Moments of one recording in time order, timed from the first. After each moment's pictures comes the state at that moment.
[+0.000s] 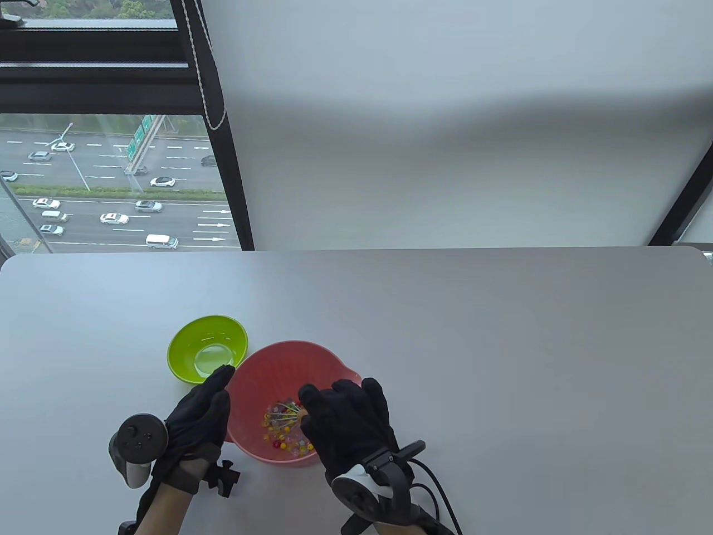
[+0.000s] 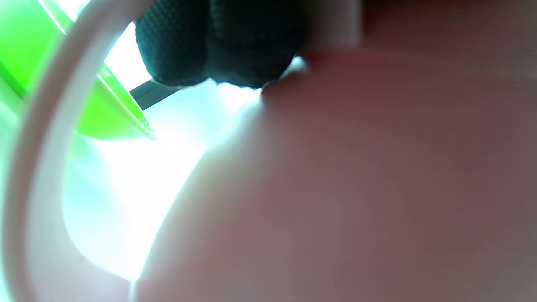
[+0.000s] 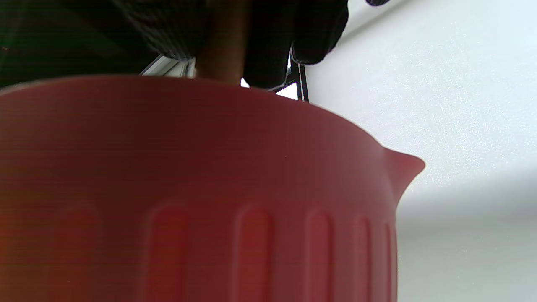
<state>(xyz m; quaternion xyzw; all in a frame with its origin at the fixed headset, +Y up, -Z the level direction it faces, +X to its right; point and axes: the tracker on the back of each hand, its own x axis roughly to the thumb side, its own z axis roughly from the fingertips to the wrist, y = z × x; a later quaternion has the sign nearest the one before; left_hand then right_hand) -0.326 -0.742 -0.333 0.16 -0.14 0.47 0.86 -0.015 -0.684 -0.260 0.21 -0.37 0.89 0.16</state>
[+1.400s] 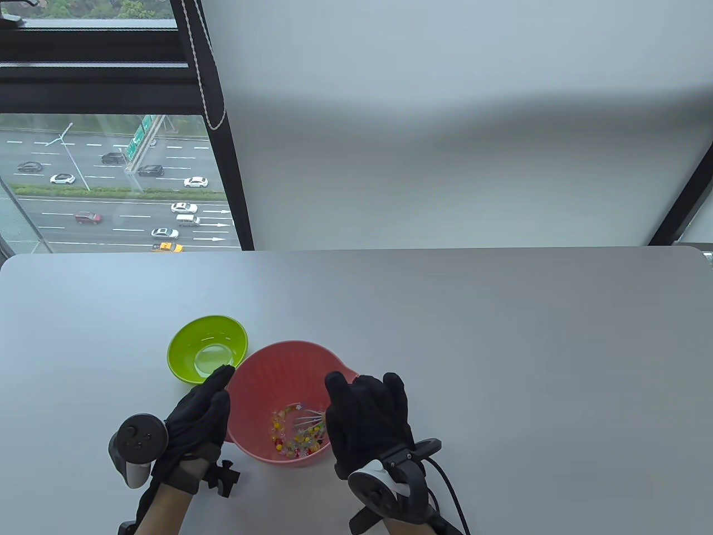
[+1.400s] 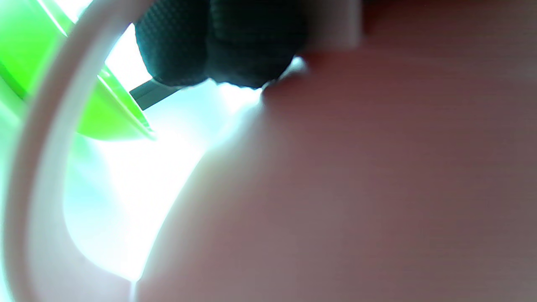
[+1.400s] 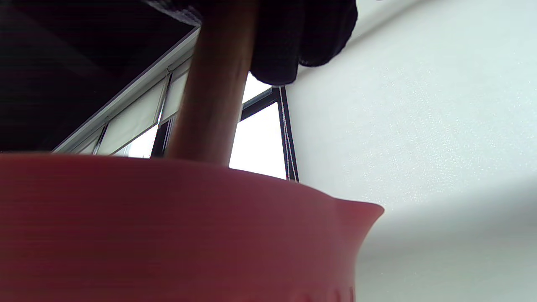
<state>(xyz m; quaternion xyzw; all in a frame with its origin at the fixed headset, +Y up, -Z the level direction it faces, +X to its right) -0.326 -0.742 -0.333 0.16 -0.14 0.47 0.86 0.006 -0.674 -0.262 0.17 -0.40 0.88 0.19</state>
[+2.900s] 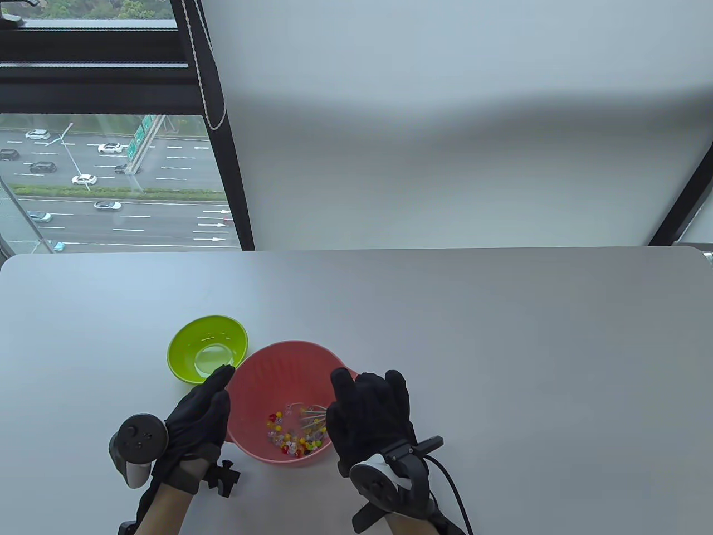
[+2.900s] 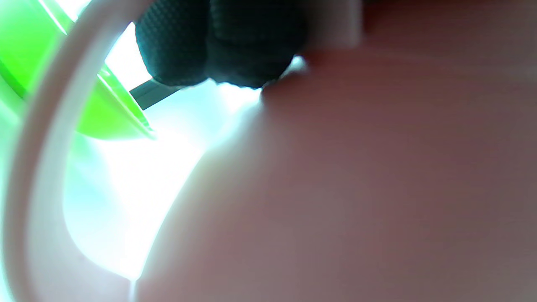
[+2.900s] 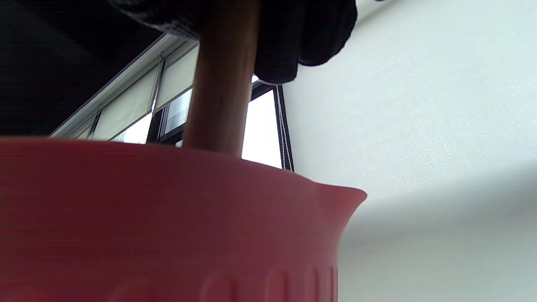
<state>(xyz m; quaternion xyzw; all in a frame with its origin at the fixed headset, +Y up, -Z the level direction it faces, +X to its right) -0.326 -0.742 -0.334 0.16 -0.14 0.47 0.86 0.009 -0.672 -0.267 0.17 -0.38 0.89 0.18</state>
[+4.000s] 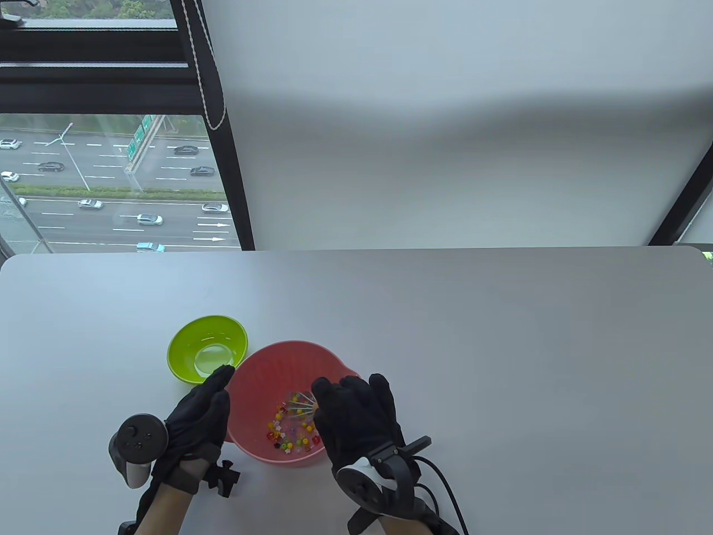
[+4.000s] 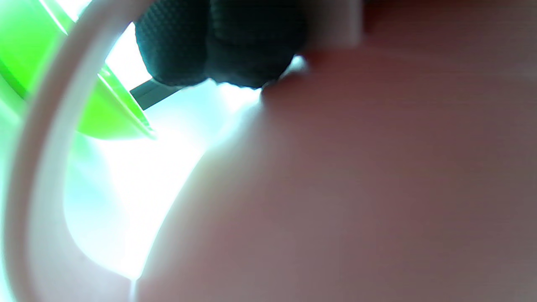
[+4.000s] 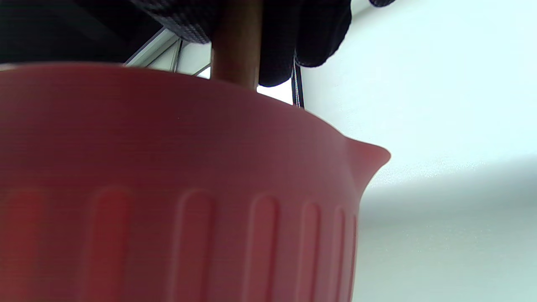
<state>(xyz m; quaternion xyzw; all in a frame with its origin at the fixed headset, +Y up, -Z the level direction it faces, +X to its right) -0.326 -0.742 -0.333 0.16 -0.14 0.47 0.86 -0.006 -0.682 -0.268 0.20 -0.35 0.90 0.15</state>
